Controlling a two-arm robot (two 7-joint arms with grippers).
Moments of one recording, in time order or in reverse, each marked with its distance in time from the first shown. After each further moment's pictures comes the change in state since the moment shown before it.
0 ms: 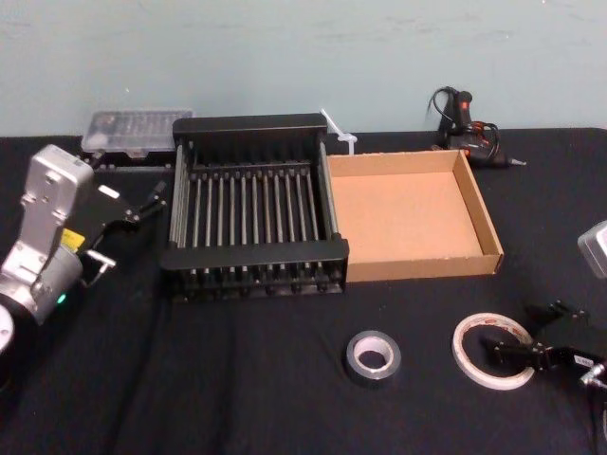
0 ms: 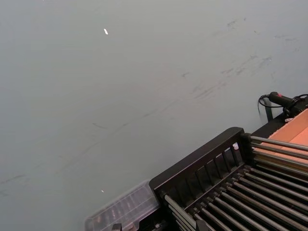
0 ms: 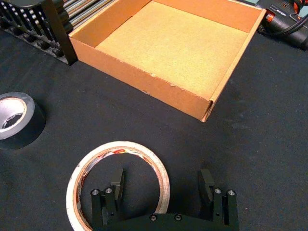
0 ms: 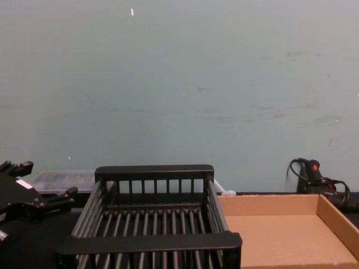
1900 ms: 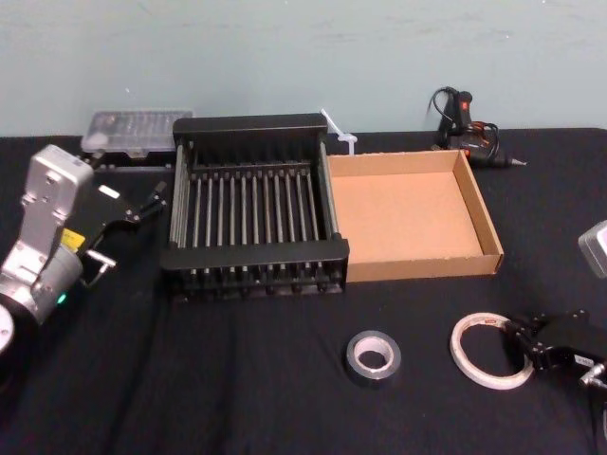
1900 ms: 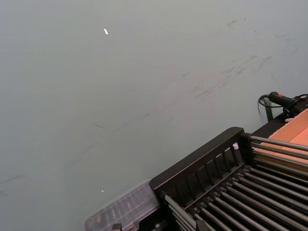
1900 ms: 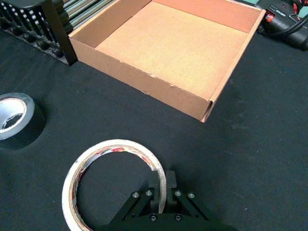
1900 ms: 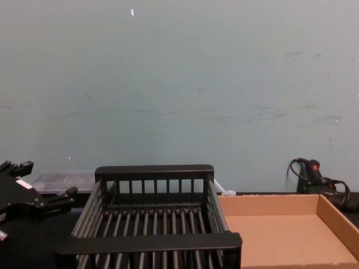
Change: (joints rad) left arm 0.000 0.000 0.000 0.000 0.000 0.000 0.000; right arm 0.000 0.000 0.000 0.000 0.001 -0.001 -0.001
